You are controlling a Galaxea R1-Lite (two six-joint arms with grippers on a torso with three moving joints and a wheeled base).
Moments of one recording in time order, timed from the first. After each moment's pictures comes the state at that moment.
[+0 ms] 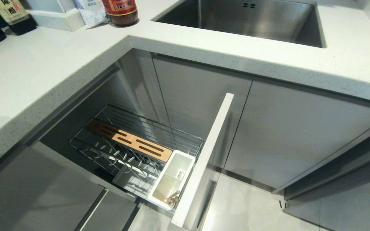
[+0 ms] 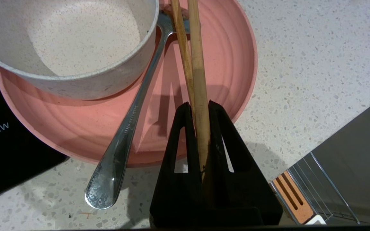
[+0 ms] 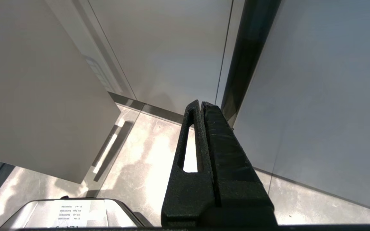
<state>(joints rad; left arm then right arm) 0.18 0.94 -1.16 0.43 0.30 -0.38 0.00 0.00 0.00 0.00 -0.01 0.04</state>
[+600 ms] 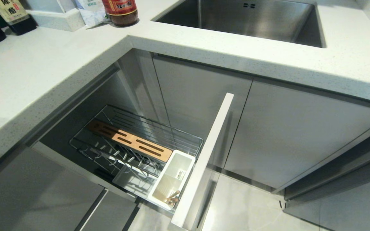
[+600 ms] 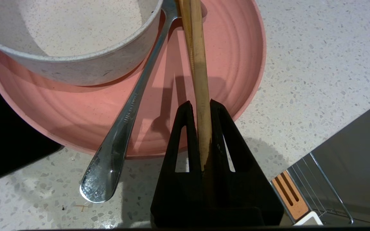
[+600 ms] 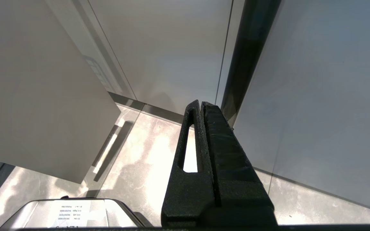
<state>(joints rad) 0.19 0.94 -1.13 0.43 0.28 -0.42 0.00 0.00 0.00 0.00 -0.01 0.04</state>
